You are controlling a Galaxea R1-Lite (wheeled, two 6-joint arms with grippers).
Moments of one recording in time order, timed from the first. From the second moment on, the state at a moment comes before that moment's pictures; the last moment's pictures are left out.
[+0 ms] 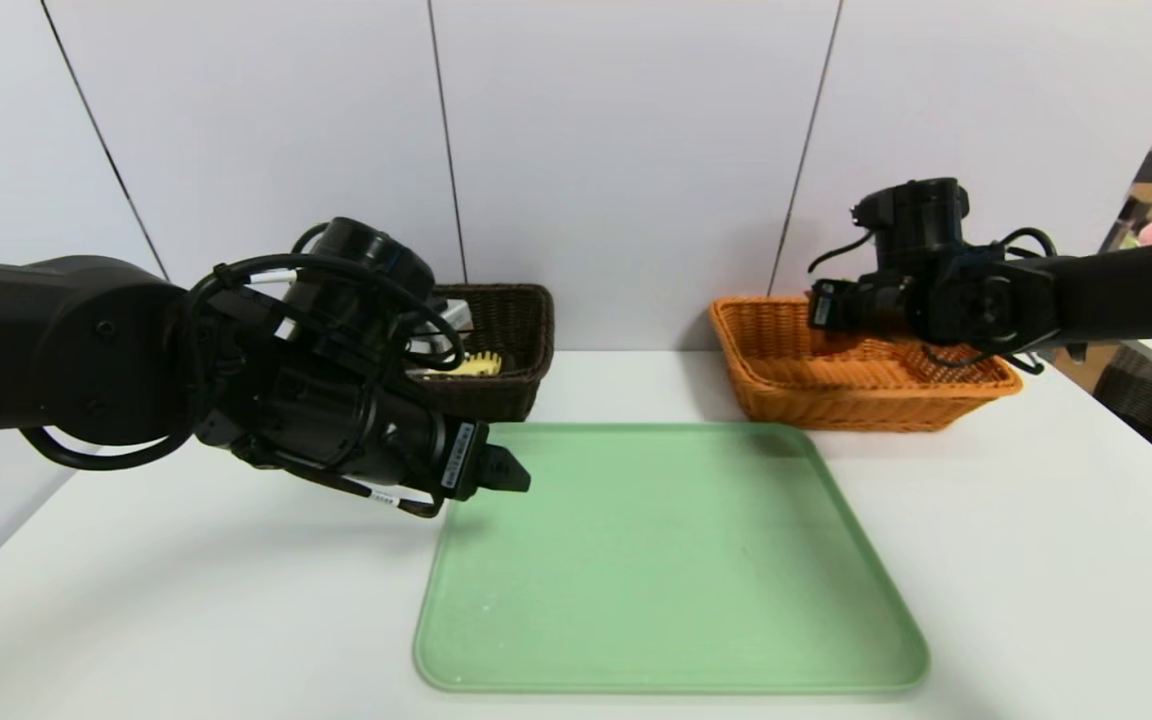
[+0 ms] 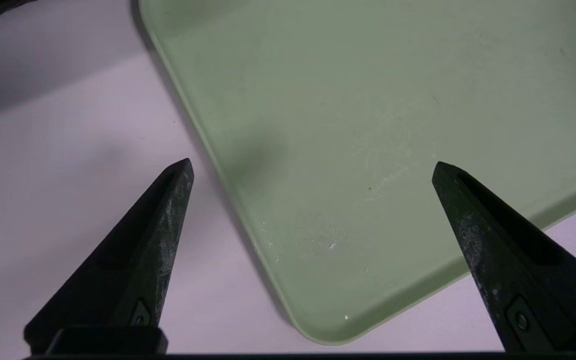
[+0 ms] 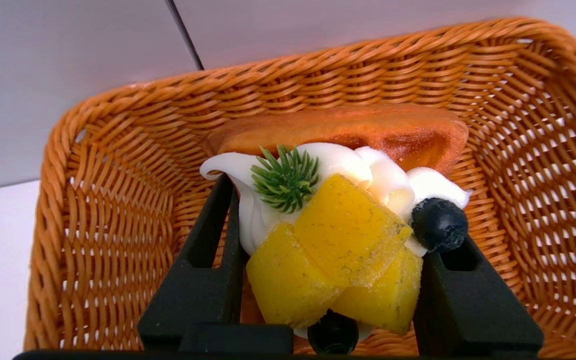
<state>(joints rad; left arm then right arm) -0.56 1.73 -1.25 0.33 -0.07 -0.20 0.18 2.08 -1.53 -0.08 -0.33 0.22</state>
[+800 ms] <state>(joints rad) -0.56 1.73 -1.25 0.33 -0.08 -0.21 0.17 2.15 -1.60 -0.05 -0.32 0.19</state>
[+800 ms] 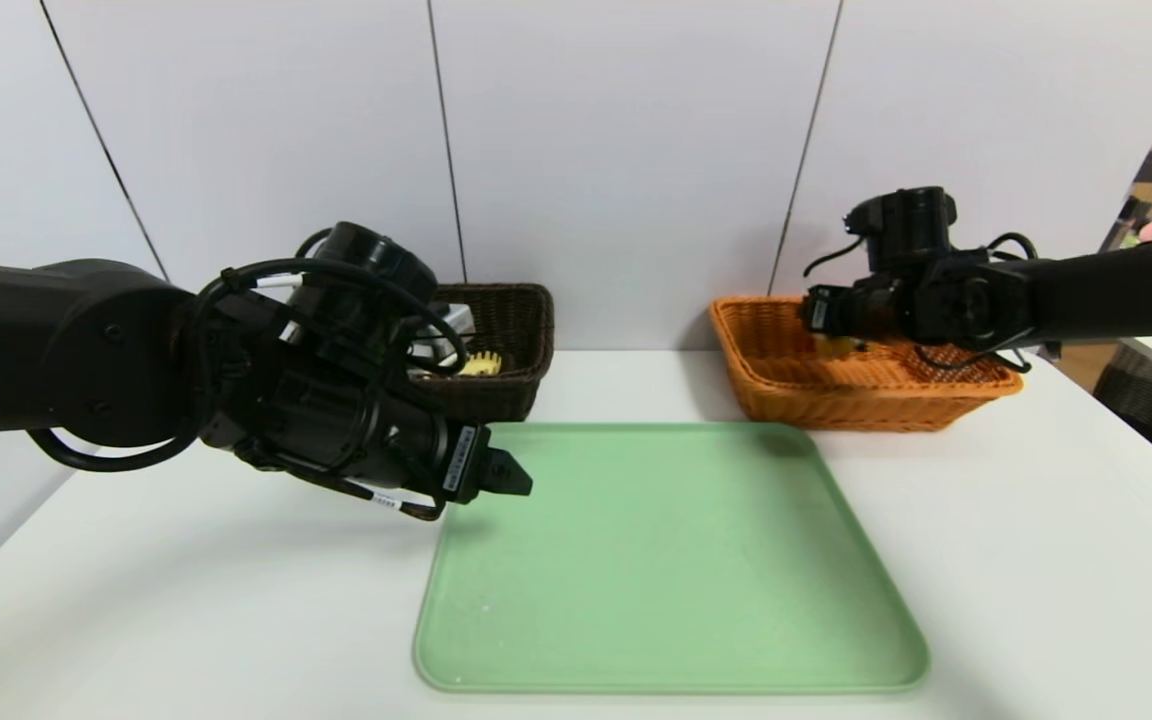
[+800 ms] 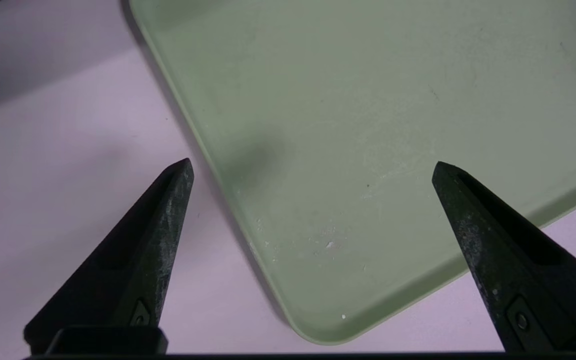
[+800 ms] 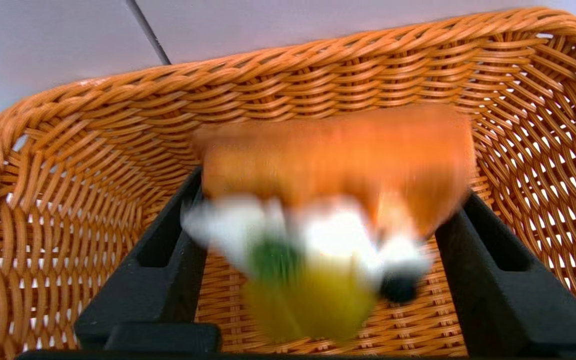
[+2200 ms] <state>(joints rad) -0.55 1.43 -1.31 0.45 0.16 -0.20 0.32 1.63 -1.36 0.31 -0.32 0.21</state>
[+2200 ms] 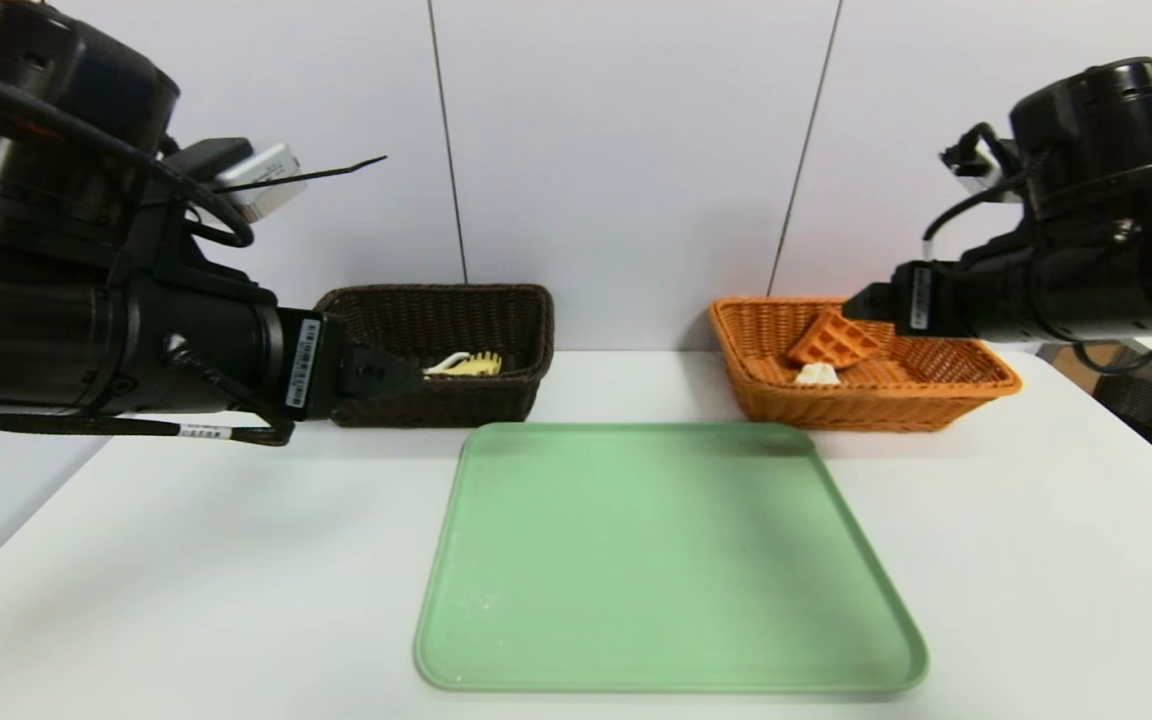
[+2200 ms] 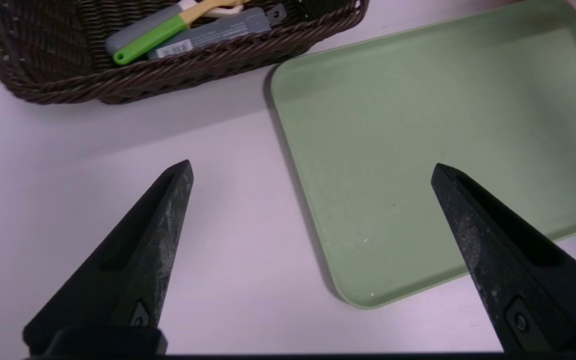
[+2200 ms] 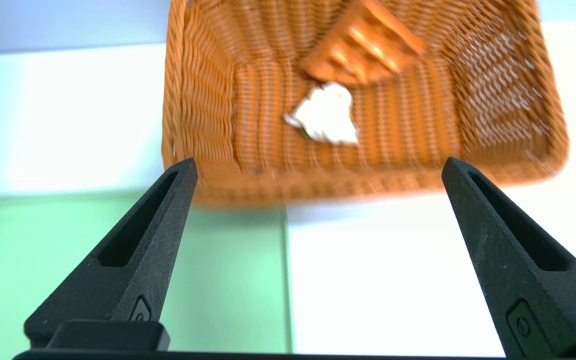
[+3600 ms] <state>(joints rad) -0.24 0.67 -0.73 0.67 0.51 -0.23 0.23 0.56 -0.87 0.64 -0.31 0.12</state>
